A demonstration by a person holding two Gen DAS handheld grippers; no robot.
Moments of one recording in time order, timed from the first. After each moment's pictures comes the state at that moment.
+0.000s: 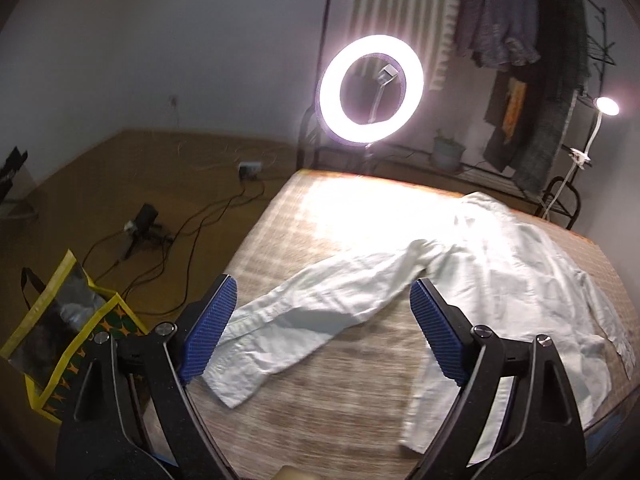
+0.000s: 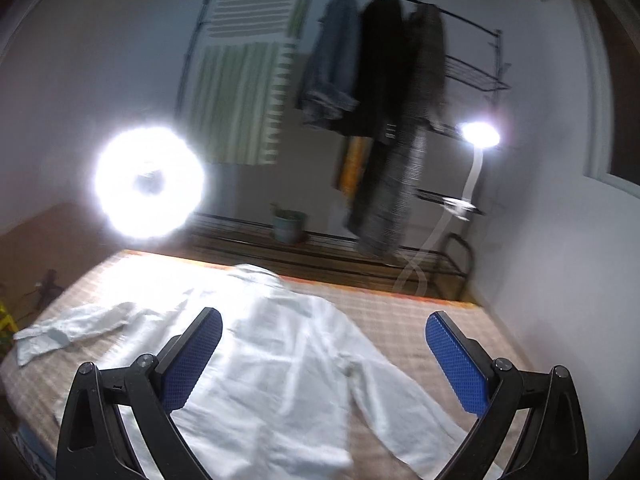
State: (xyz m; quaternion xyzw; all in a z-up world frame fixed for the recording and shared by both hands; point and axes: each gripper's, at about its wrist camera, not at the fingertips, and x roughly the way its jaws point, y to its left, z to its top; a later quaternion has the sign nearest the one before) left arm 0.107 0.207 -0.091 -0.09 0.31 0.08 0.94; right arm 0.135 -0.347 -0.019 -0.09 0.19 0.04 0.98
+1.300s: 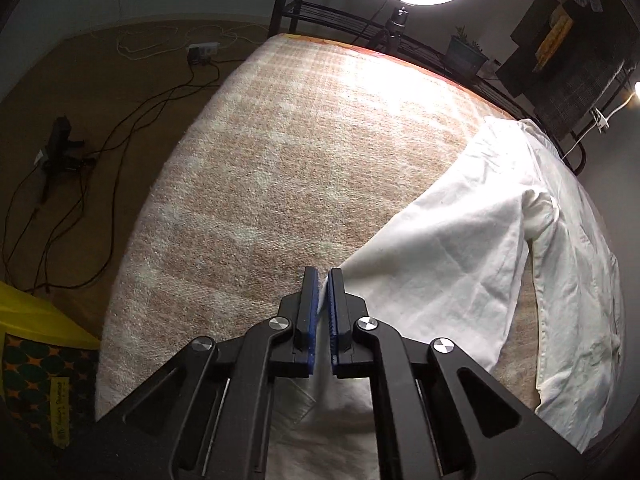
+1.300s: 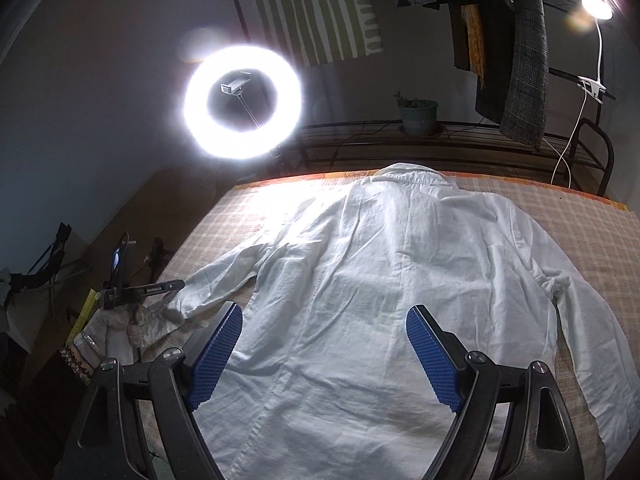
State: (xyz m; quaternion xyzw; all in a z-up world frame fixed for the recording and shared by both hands) left arm 0.295 0.265 -0.242 -0.14 0.49 -0.02 0.86; right arm 0.216 -0.252 -0.098 0.03 0.38 0.20 0.90
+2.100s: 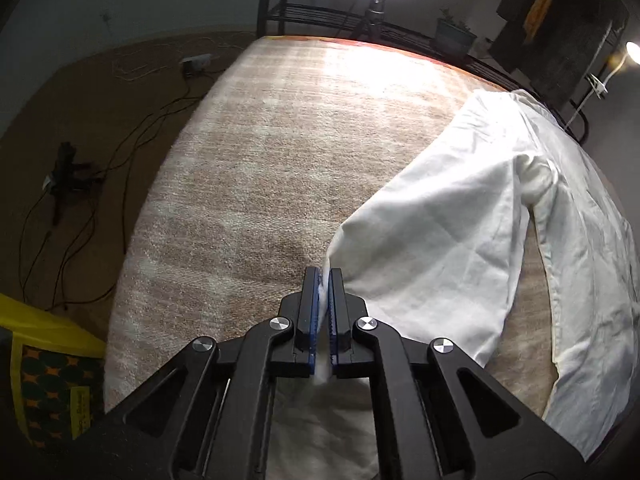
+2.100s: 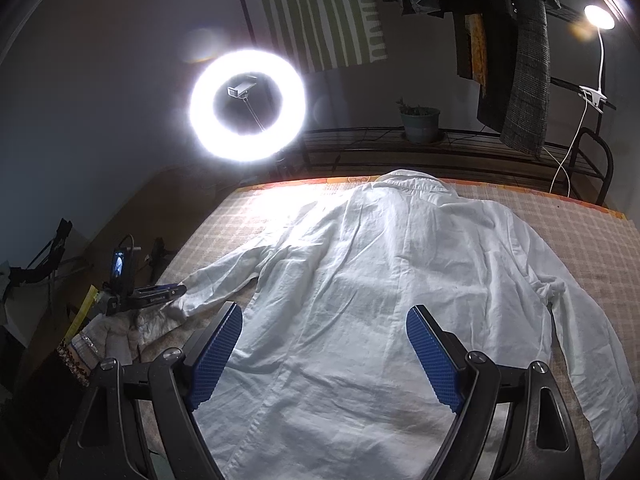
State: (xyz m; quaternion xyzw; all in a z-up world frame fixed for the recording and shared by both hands) left arm 0.285 0.245 -0.242 -0.08 0.49 0.00 0.87; right arm 0.210 -0.254 -0.093 0.02 0.37 0.21 0.90
